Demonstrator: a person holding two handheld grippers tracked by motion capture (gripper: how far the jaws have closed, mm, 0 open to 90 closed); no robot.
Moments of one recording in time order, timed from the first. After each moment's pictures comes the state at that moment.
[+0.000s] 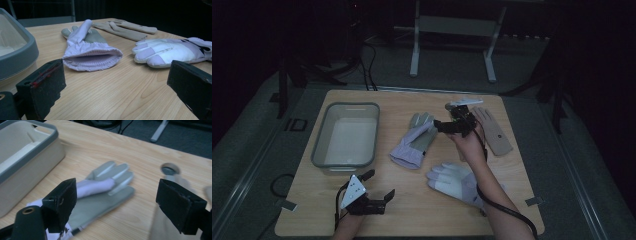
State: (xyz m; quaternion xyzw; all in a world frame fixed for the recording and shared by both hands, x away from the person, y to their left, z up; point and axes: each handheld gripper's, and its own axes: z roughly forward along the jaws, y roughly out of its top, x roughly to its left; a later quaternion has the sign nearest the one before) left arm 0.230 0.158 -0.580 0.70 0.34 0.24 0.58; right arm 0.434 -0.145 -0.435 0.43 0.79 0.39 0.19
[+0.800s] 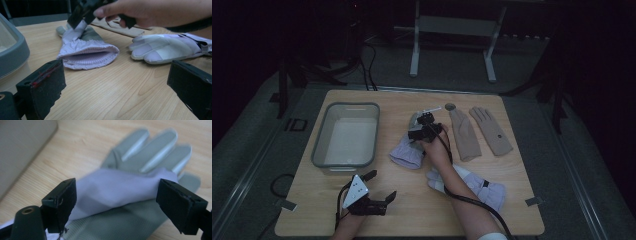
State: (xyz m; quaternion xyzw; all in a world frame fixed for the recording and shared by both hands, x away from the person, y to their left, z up) left arm 0.232 0.155 -0.579 0.71 0.33 0.23 0.58; right arm 0.470 -0.061 -0.523 0.48 0.81 0.31 0.15
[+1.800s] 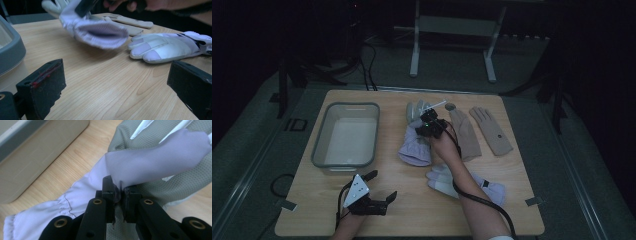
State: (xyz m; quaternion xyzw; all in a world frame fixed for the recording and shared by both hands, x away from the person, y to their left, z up) left arm 0.232 0.154 -0.579 0.71 0.33 0.23 0.57; right arm 0.459 -0.077 -0.482 0.39 0.86 0.32 0.10
